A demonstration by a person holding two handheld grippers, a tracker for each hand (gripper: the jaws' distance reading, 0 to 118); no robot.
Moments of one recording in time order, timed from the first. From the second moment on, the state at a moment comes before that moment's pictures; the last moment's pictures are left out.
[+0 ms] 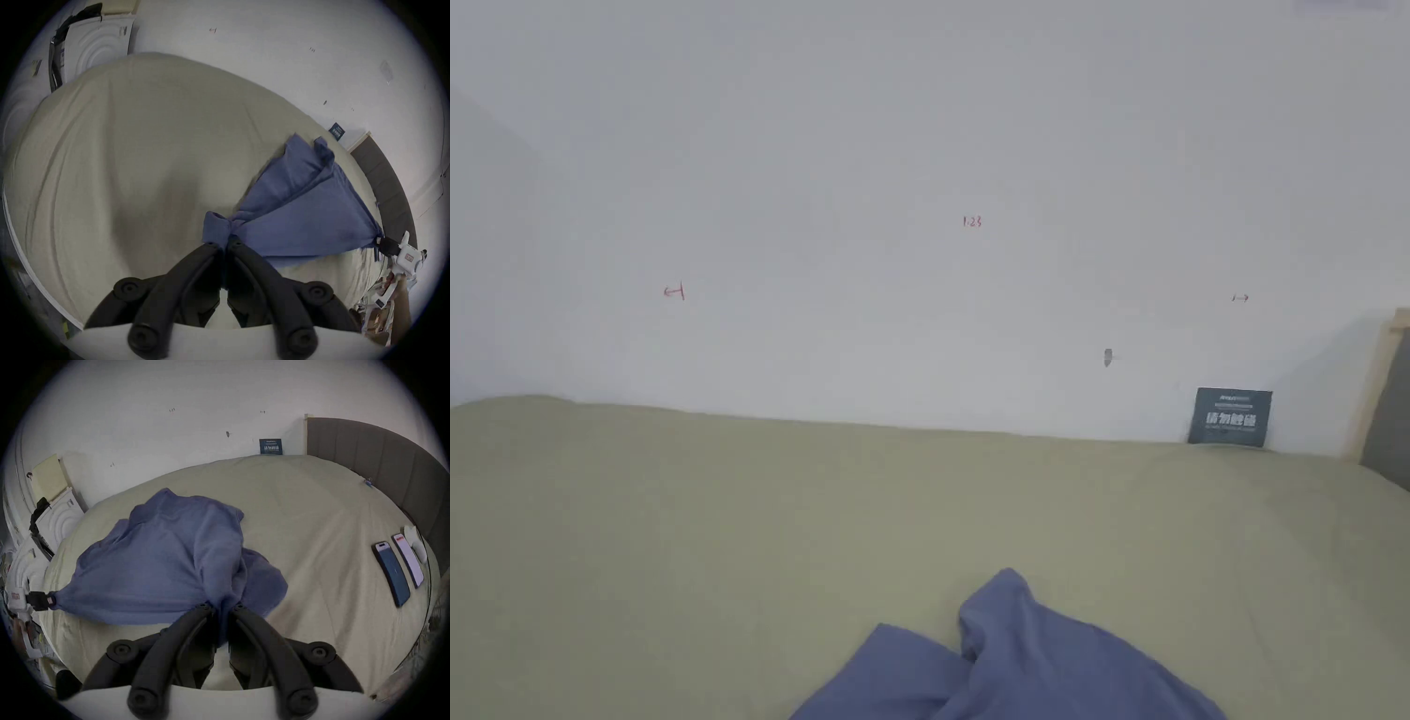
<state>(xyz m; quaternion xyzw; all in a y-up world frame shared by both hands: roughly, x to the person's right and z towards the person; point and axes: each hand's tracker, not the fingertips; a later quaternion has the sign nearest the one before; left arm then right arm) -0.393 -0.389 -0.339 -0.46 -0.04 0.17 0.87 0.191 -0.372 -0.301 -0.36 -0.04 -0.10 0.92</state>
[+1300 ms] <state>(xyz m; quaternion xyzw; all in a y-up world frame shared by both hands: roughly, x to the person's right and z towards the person) -0.394 -0.282 -0.362 -0.53 -0.09 0.05 0.84 0.105 -0.280 -0.272 -0.28 -0.04 -0.01 0.96</state>
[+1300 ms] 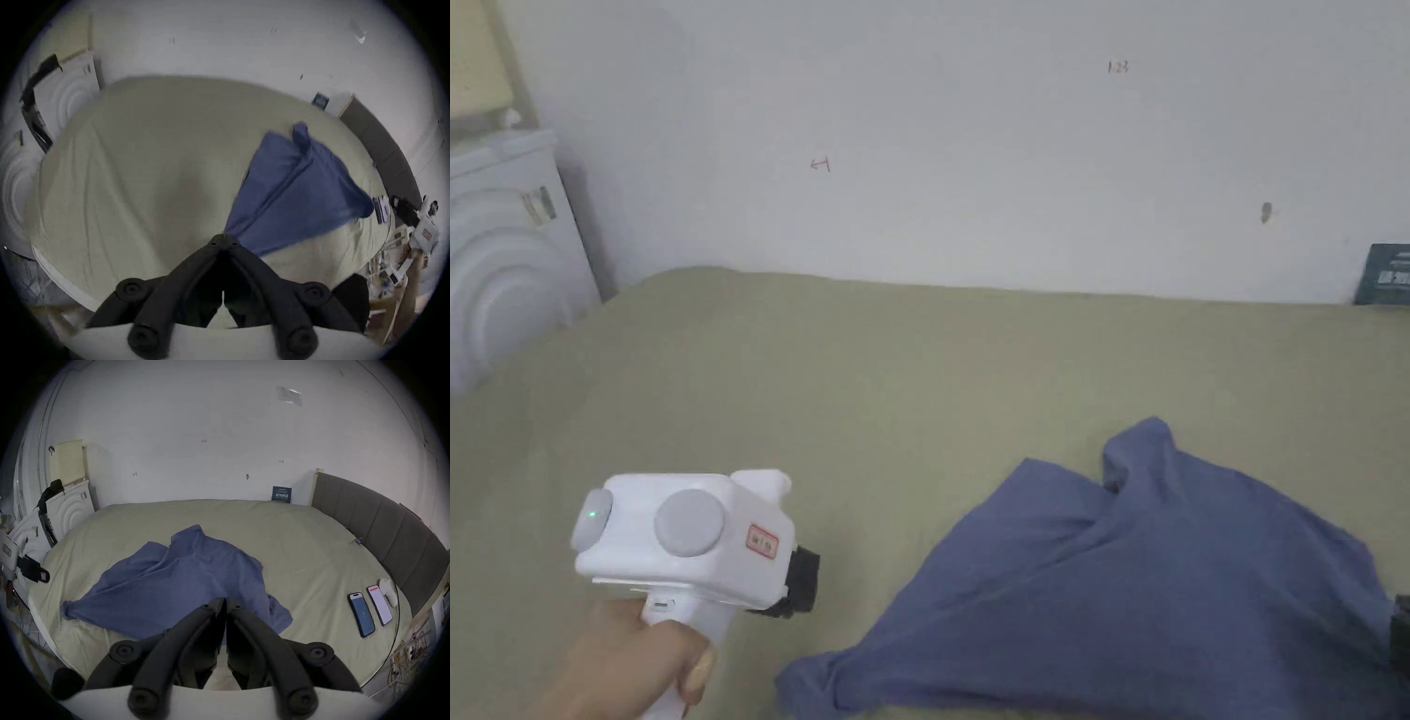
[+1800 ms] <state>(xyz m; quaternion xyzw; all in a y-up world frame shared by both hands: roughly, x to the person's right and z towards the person) -0.385 -0.380 -0.375 -0.61 -0.07 0.06 0.79 0.099 -0.297 -0.297 -0.31 -0.01 0.01 0.95</state>
